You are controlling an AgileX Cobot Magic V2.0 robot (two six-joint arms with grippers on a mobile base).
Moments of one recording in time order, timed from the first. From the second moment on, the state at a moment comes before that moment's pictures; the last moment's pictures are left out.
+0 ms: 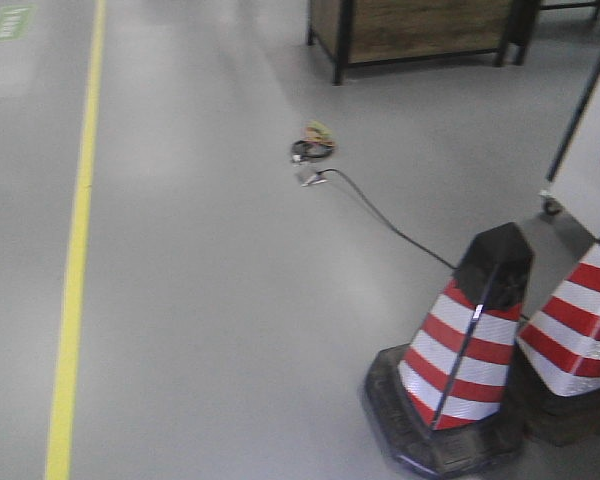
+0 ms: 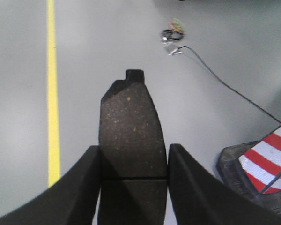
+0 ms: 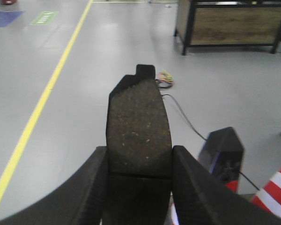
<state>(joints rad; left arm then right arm) -0.06 0.72 -0.66 0.05 0.55 -0.20 0.14 0.52 -0.52 0.06 0.38 -0.08</state>
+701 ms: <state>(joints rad) -0.06 0.72 -0.66 0.05 0.55 -0.20 0.14 0.52 -0.52 0.06 0.38 -0.08</state>
